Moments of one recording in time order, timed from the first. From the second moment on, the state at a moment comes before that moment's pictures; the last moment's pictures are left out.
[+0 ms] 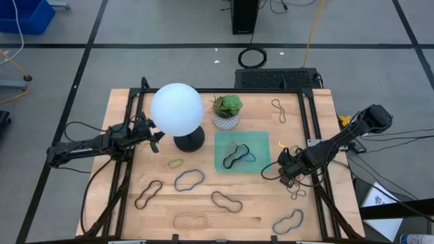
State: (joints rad) left arm 0.17 0.07 0.04 -0.03 -0.24 0.02; right arm 0.51 1.19 0.47 -0.76 0.05 1.10
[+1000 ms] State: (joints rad) left arm 0.17 0.07 0.04 -0.03 -0.24 0.02; right arm 0.50 1.15 0.58 -0.37 -0.19 0.84
